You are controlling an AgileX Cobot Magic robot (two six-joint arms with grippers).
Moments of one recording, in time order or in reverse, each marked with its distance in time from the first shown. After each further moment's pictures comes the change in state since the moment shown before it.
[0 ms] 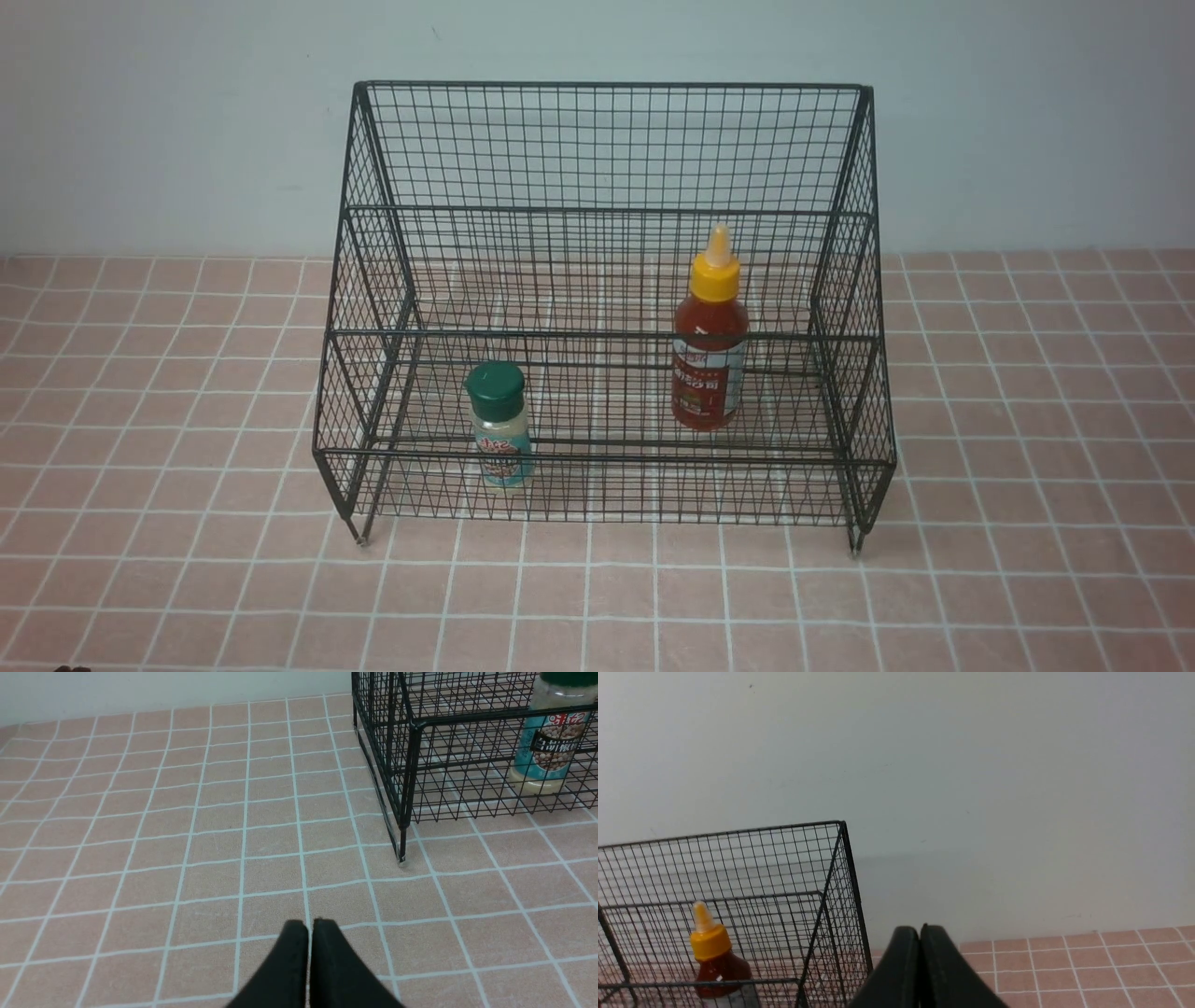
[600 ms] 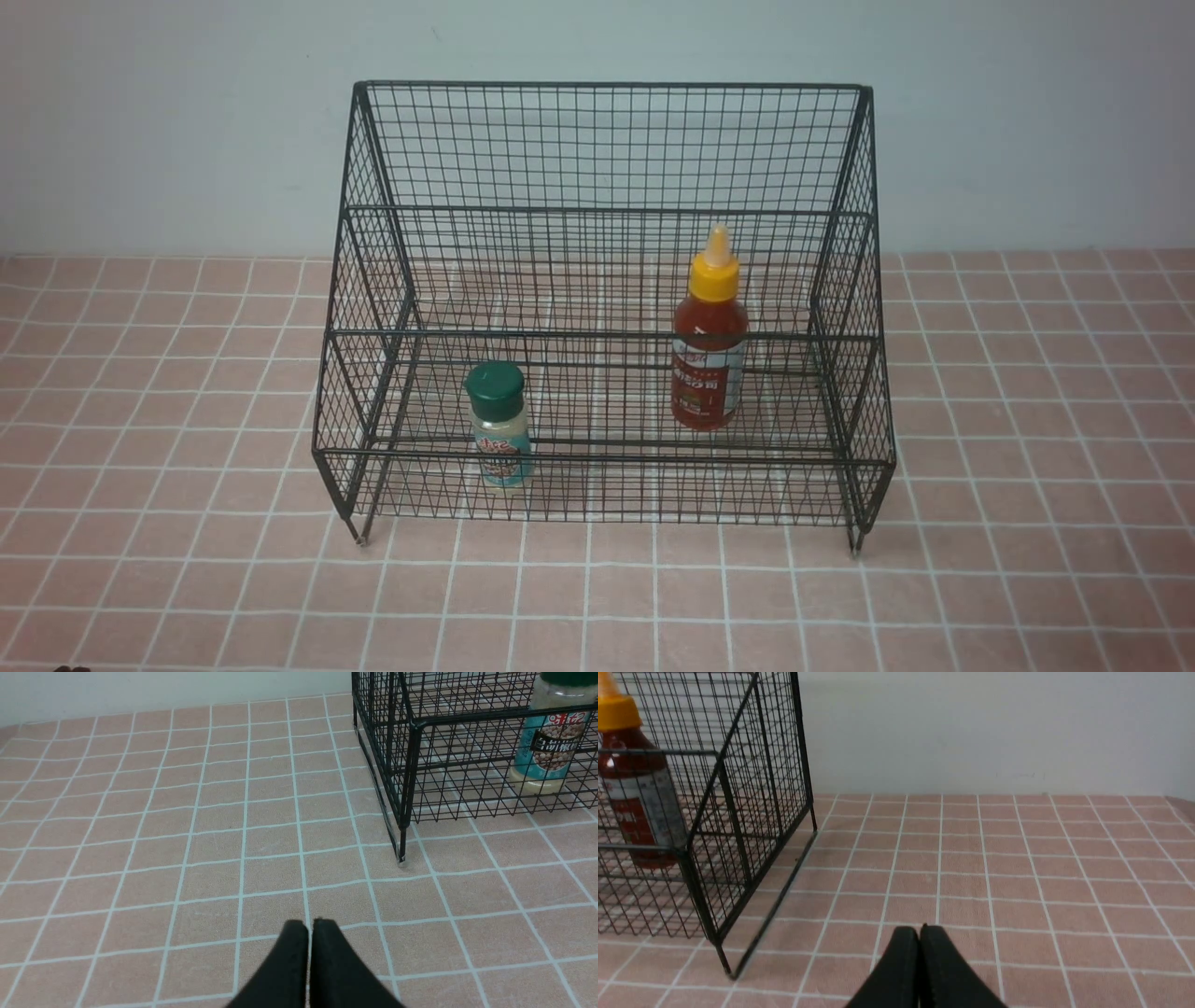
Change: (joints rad) right arm -0.021 -0.230 0.282 -0.103 0.152 0.009; left arm 0.000 0.000 0.000 0.000 0.000 0.000
